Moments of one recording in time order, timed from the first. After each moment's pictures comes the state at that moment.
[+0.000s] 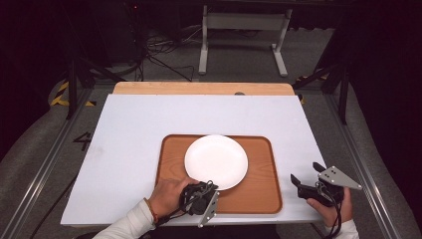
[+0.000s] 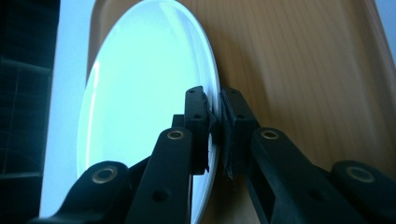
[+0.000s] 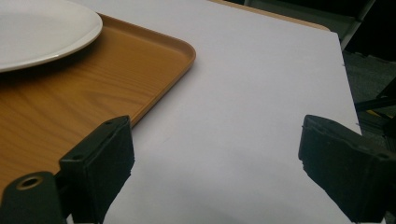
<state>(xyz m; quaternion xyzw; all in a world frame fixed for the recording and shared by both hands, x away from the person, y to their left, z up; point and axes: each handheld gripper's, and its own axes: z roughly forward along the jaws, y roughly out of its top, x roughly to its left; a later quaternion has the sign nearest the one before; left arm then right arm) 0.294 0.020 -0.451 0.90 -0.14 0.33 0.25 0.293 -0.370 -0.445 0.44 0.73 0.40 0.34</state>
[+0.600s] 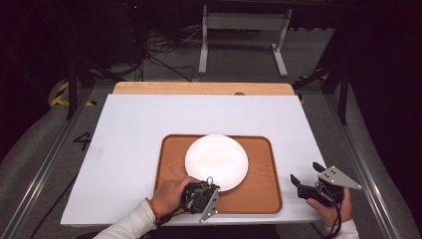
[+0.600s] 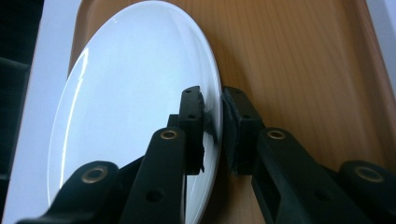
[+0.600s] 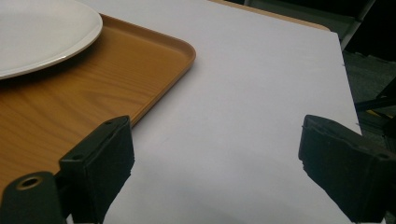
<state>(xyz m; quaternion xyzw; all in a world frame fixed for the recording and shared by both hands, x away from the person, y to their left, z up) 0.300 0.018 -0.454 0.91 -0.12 0.29 0.27 0.293 -0.370 -0.445 0.44 0.73 0.40 0.34</state>
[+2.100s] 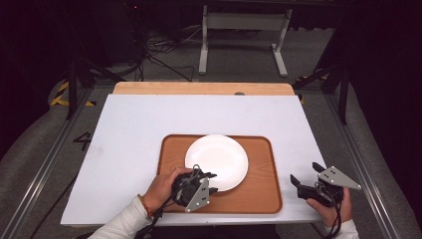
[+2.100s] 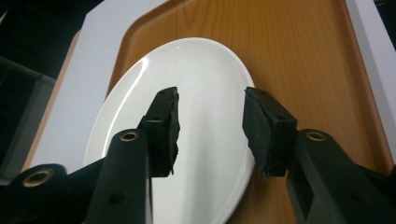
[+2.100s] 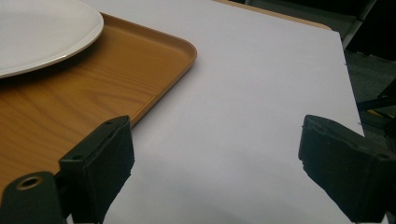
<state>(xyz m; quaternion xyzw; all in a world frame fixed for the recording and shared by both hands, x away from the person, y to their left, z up) 0.308 0.042 -0.422 0.89 -0.09 0.28 0.36 0.293 -0.370 -0.446 0.44 0.73 0.40 0.34</state>
